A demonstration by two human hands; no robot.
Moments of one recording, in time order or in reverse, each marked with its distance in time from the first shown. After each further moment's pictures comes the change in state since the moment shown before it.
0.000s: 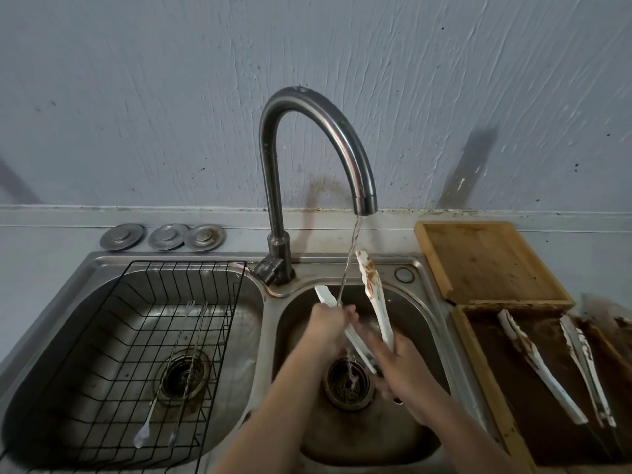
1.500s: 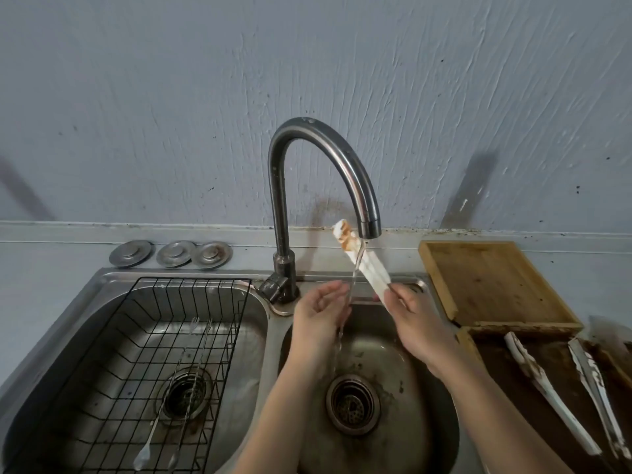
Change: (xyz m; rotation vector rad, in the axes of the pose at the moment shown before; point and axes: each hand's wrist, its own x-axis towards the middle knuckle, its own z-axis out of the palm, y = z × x) left_hand -0.033 0.025 -0.019 -0.171 -0.199 0.495; right_hand 0.028 -0.070 -0.025 -0.412 0.150 -0.355
